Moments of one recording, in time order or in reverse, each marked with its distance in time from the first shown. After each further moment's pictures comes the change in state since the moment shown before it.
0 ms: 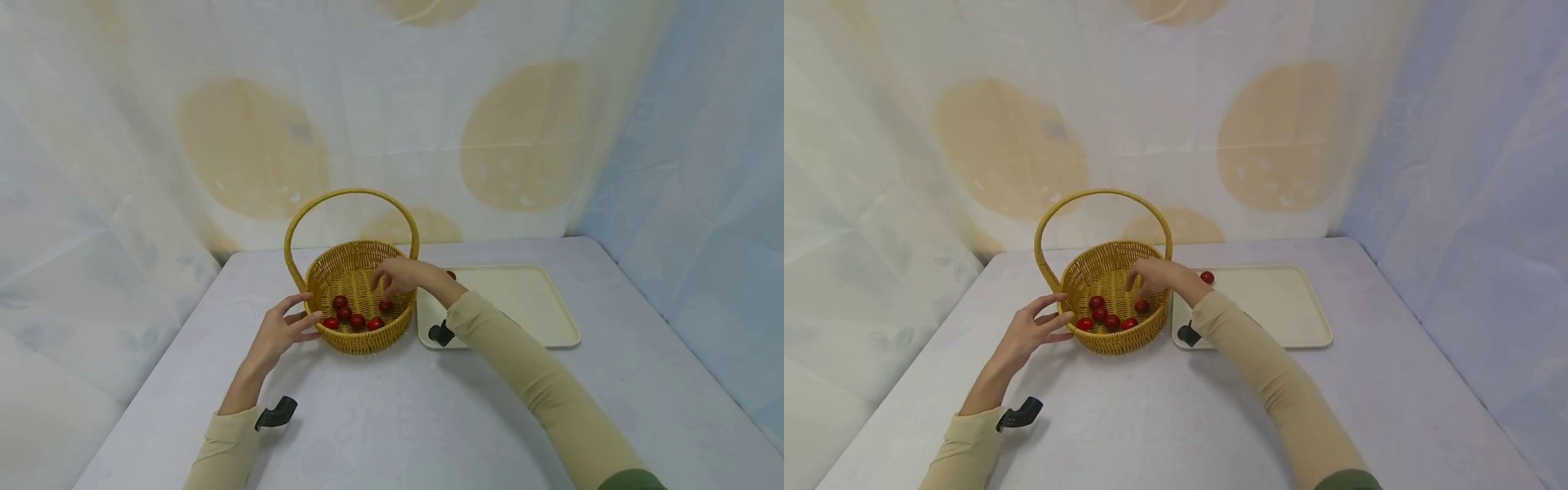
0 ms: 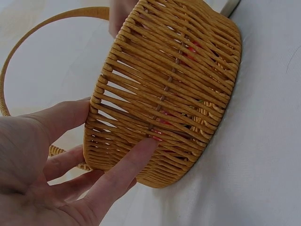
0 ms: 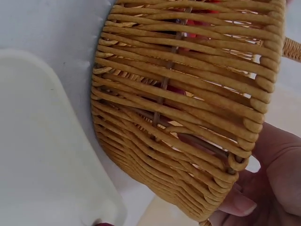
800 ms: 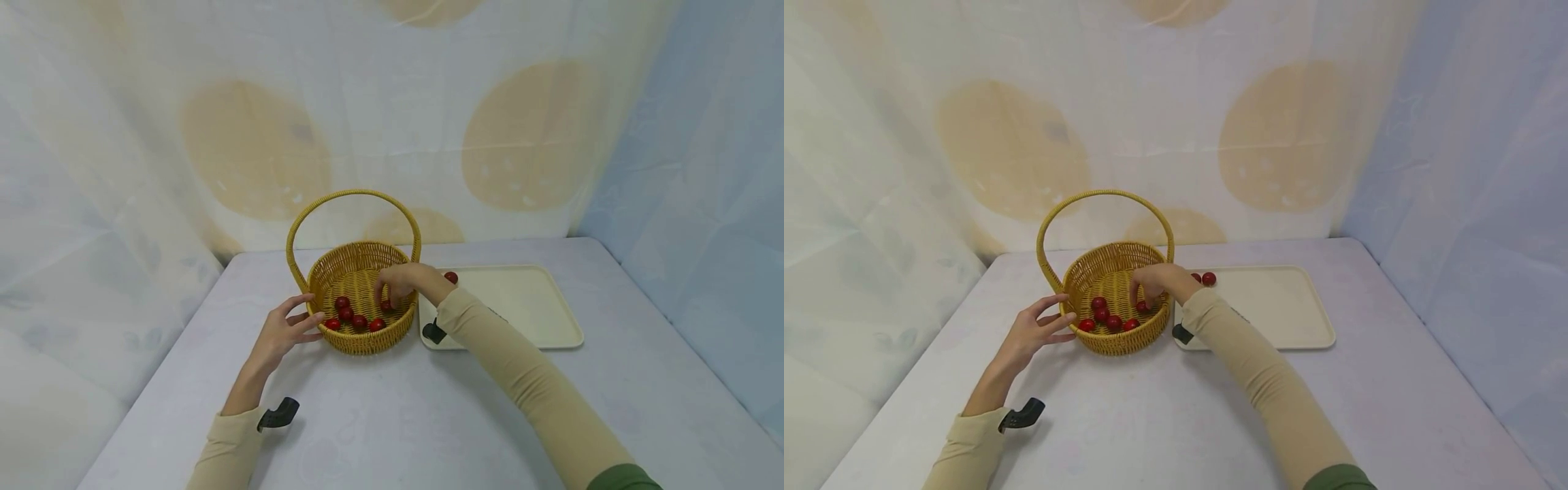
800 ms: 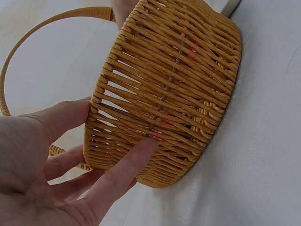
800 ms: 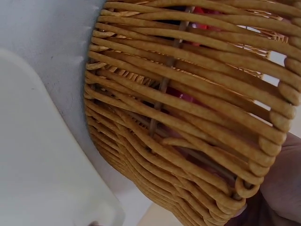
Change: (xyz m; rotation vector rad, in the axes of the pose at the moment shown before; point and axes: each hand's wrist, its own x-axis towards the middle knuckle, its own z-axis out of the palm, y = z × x) left_hand 0.001 -0.002 0.001 -0.006 -0.007 0.008; right_hand 0.012 -0.003 0.005 -0.110 -0.157 0.133
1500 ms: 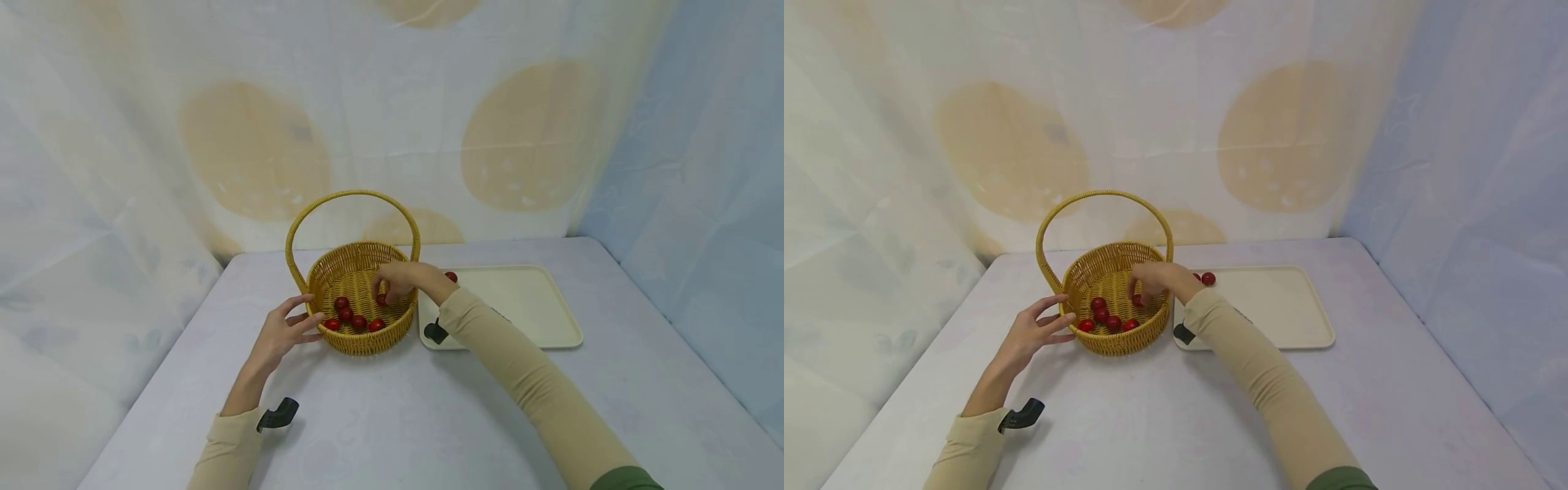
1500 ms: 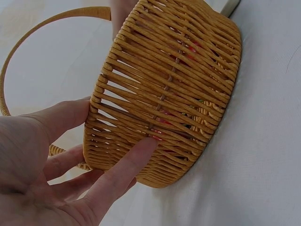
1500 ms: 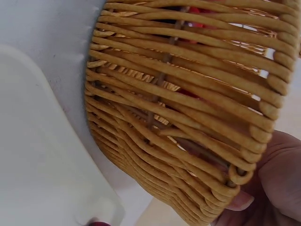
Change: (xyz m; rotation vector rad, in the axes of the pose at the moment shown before) left_hand 0.000 0.000 -0.001 -0.004 0.005 -0.004; right_hand -0.002 0.000 -0.004 -0.003 0.062 -0.095
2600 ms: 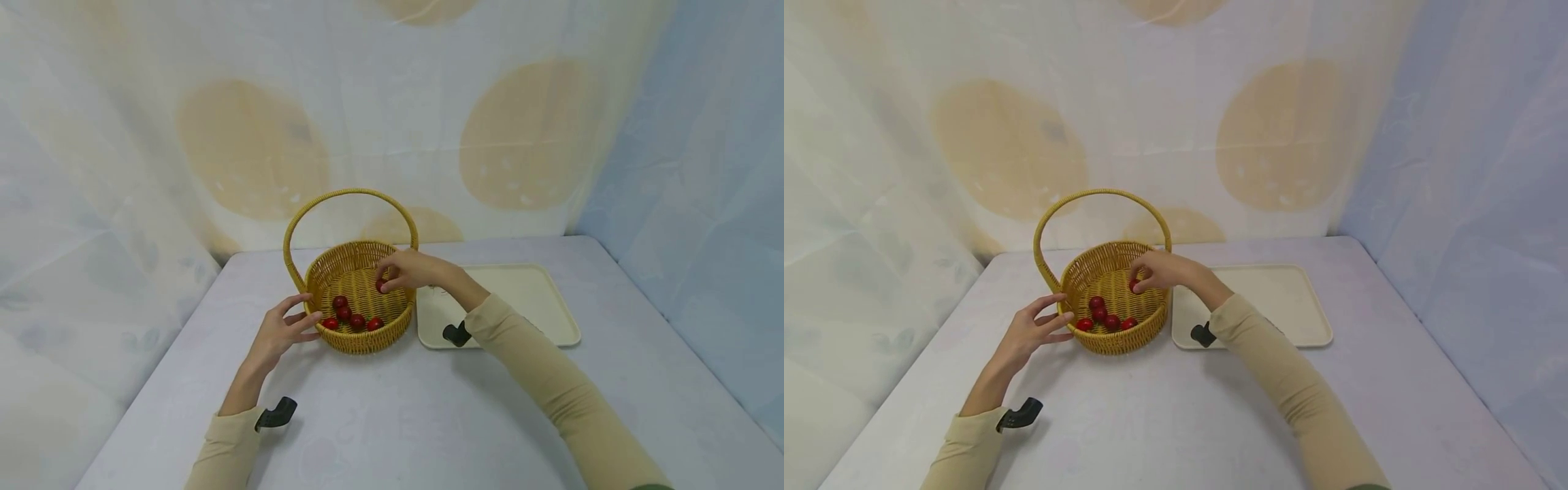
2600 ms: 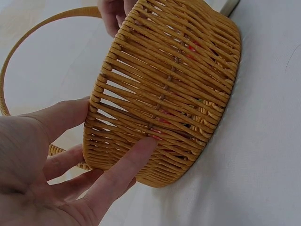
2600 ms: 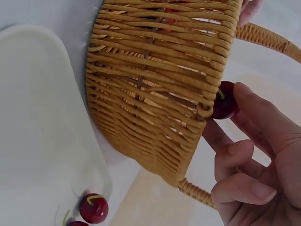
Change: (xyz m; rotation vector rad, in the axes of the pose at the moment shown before) left_hand 0.000 0.000 -0.002 0.020 0.004 -0.005; right_hand -0.039 0.006 -0.006 0.093 0.258 -0.138
